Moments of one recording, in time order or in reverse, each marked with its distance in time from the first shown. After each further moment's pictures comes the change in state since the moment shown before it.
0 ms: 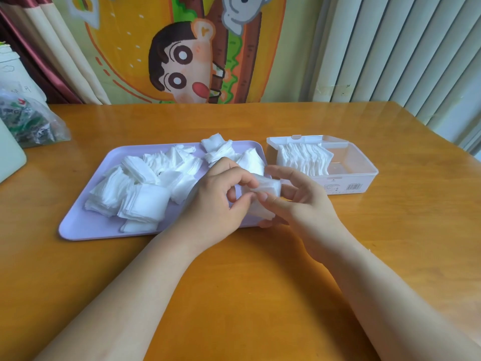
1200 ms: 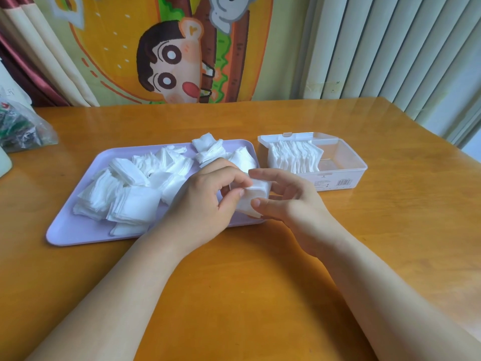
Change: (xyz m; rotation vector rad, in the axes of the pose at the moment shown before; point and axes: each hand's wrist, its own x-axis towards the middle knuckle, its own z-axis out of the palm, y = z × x) left_hand 0.002 0.005 -0.010 0.013 -0.059 0.076; right_hand 0.004 0.002 -0.007 -0.035 -0.052 0.014
